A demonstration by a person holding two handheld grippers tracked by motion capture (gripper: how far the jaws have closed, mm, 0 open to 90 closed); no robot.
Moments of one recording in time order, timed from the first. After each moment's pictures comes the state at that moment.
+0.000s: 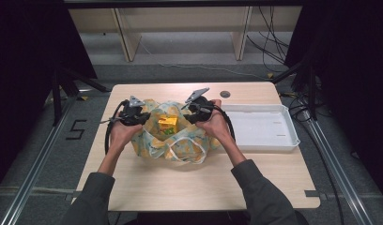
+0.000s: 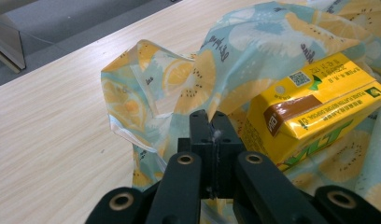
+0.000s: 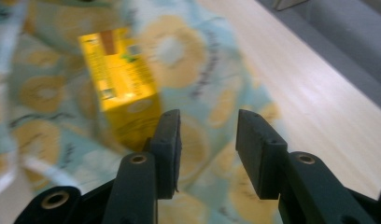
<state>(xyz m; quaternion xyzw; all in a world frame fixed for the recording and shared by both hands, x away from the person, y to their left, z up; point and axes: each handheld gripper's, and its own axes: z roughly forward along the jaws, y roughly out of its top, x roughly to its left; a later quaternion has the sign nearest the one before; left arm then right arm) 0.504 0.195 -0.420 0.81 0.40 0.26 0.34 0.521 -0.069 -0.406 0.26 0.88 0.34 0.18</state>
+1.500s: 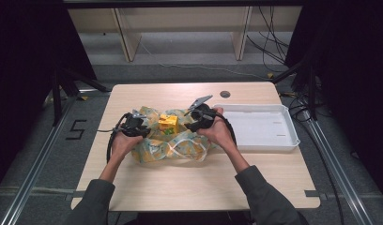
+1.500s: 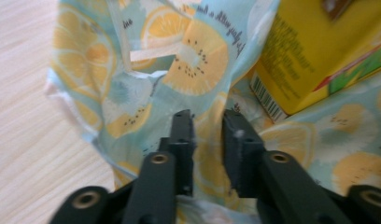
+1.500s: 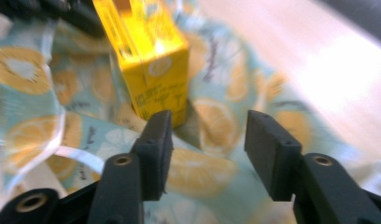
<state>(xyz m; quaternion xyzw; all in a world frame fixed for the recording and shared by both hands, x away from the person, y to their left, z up) 0.496 0.203 -0.471 0.81 0.44 0.21 0.32 0.511 -0.081 -0.422 0.28 0.88 0.35 0.15</state>
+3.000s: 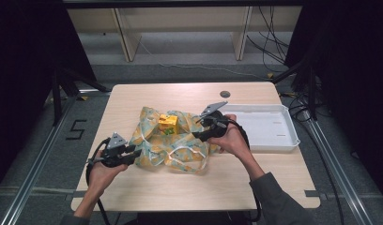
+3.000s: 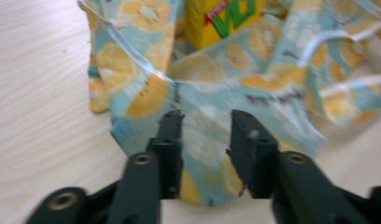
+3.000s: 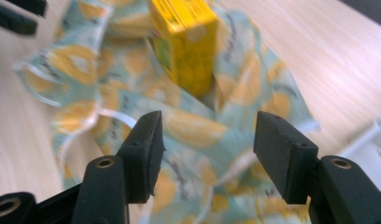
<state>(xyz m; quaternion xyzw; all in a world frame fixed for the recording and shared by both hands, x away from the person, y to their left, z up) 0.377 0.231 -0.465 0.80 0.42 0.20 0.38 0.474 -0.111 -0.412 0.27 0.88 0.37 0.13</state>
